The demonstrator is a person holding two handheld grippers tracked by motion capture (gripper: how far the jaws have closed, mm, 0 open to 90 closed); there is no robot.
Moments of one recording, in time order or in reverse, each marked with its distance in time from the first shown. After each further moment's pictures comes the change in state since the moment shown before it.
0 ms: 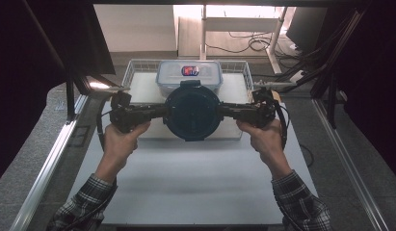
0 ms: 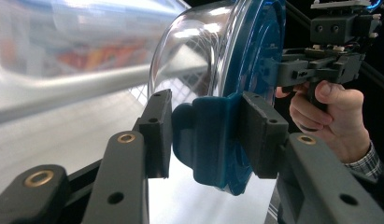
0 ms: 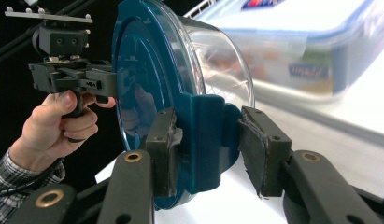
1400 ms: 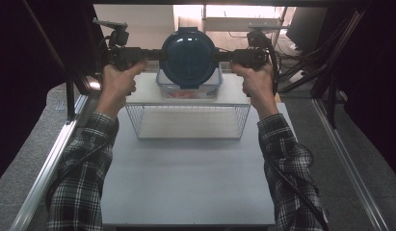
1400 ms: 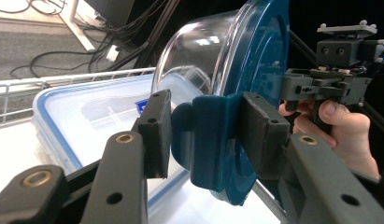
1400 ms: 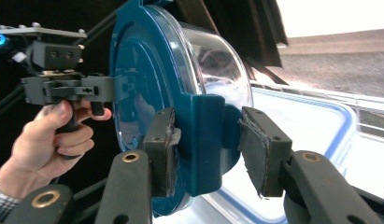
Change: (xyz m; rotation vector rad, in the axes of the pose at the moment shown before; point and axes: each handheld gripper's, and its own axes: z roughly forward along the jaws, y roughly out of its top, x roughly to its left) left arm 0.046 0.129 0.013 -0.001 0.040 -0.095; right arm -0.036 0.121 0.034 -0.038 -0.031 0.096
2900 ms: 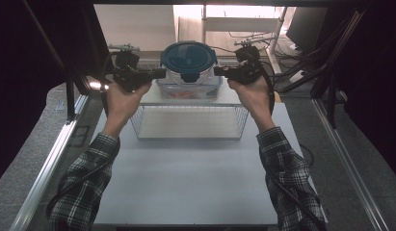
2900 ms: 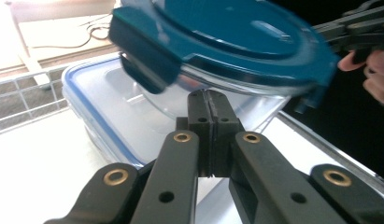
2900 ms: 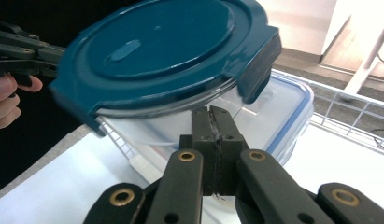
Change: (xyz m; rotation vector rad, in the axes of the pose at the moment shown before) left arm -0.019 -0.046 0.010 0.041 0.233 0.294; right arm 0.022 -0.032 0.008 0.067 -0.244 -0.277
